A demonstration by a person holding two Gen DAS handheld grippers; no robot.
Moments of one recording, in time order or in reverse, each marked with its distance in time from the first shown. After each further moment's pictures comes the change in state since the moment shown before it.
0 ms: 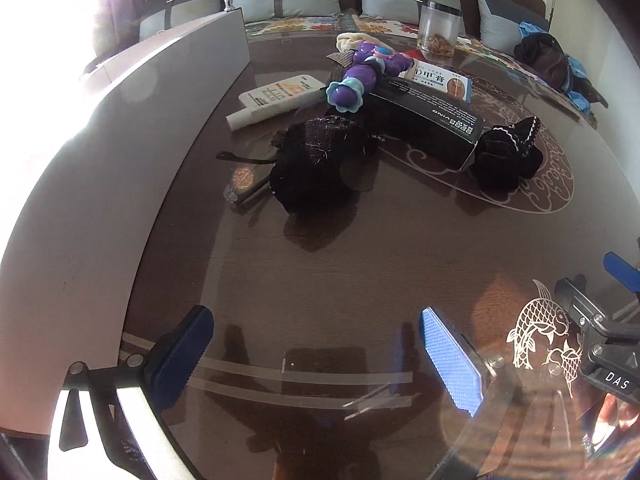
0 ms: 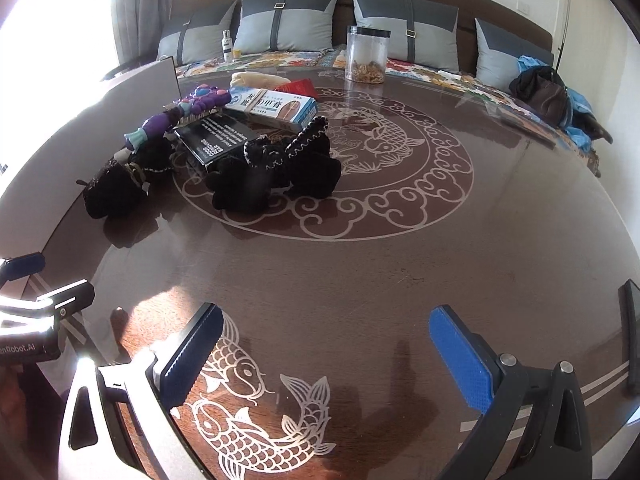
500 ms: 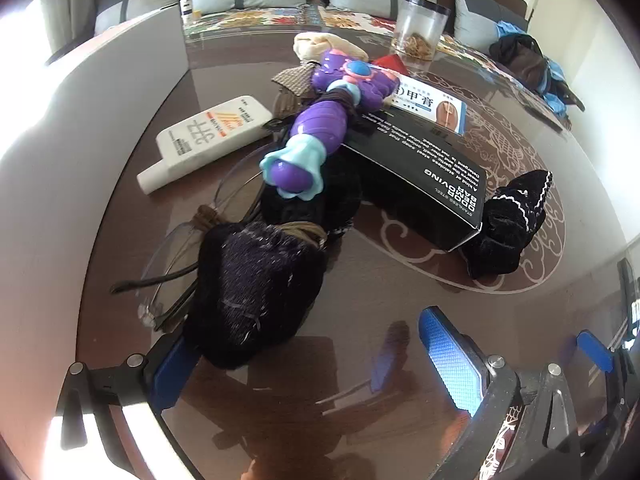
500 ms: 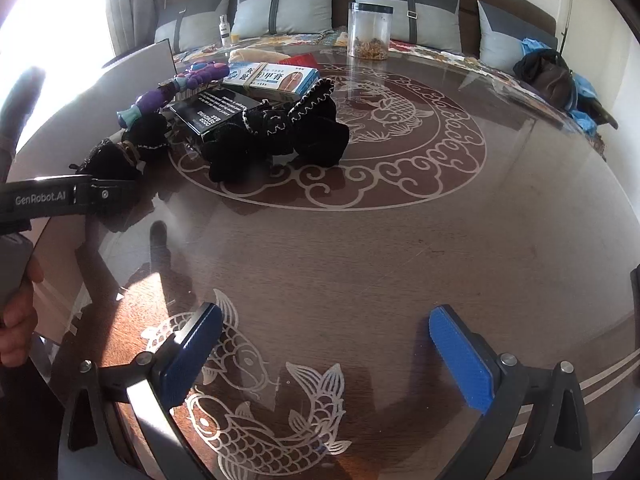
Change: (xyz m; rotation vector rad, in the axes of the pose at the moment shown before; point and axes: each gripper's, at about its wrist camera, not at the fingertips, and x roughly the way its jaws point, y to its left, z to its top) left arm 0.046 -0.021 0.074 0.067 0.050 -0.161; right arm 0.012 0.001 -0.011 0.029 0.040 0.022
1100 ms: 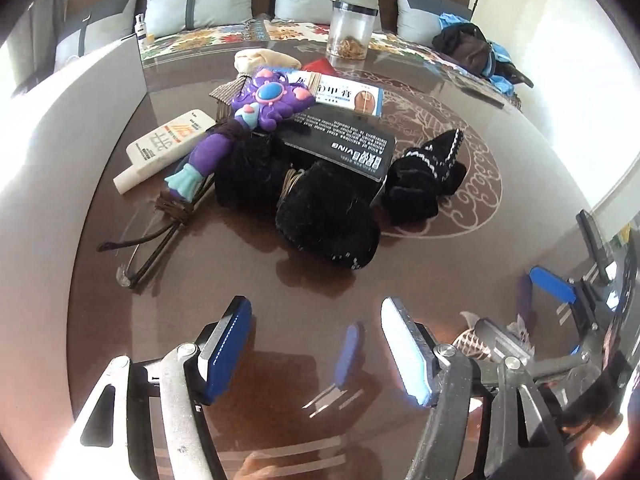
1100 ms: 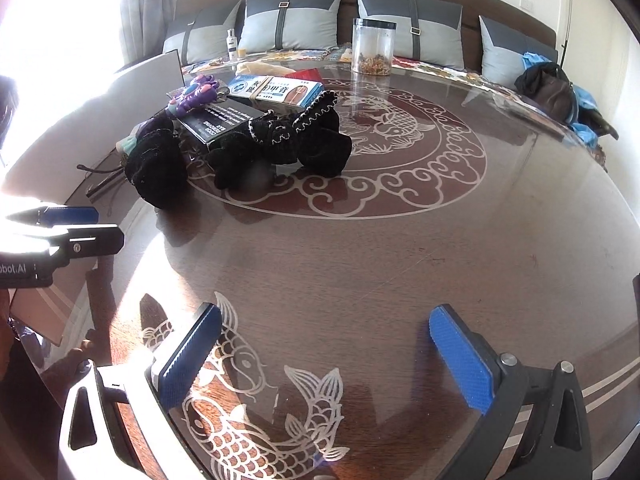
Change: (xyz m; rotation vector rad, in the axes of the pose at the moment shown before) left arm -0.035 -0.017 -0.027 0.086 -0.067 -0.132; right arm 0.001 -0.001 -0.004 -0.016 -0.064 0.012
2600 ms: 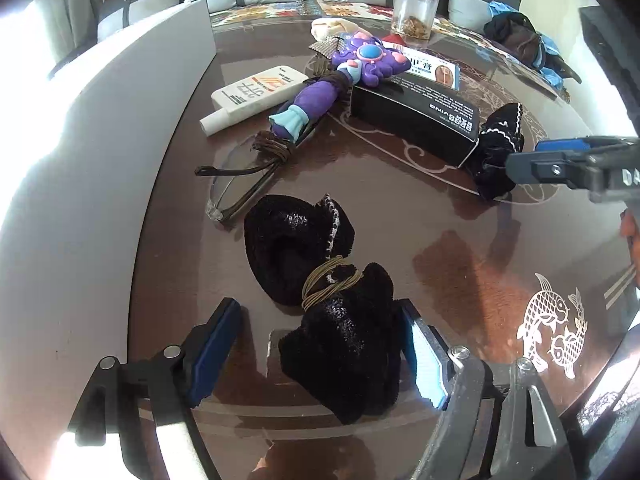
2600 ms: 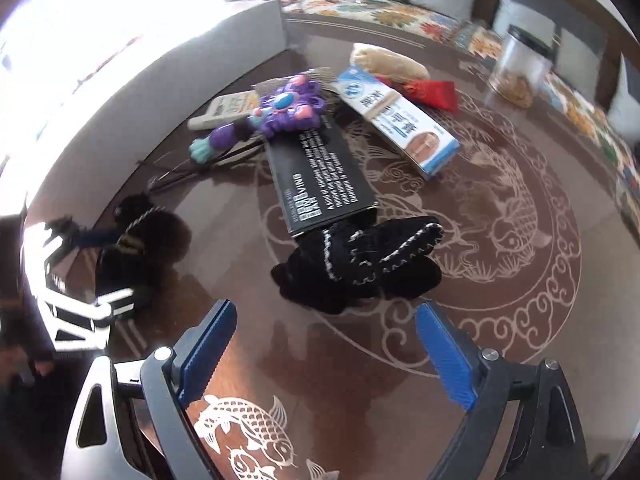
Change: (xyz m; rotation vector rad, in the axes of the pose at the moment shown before) left arm -0.007 0.043 -0.033 -0.055 0.076 0.180; right arm 0.043 0.033 0.119 -0.242 0.298 0.260
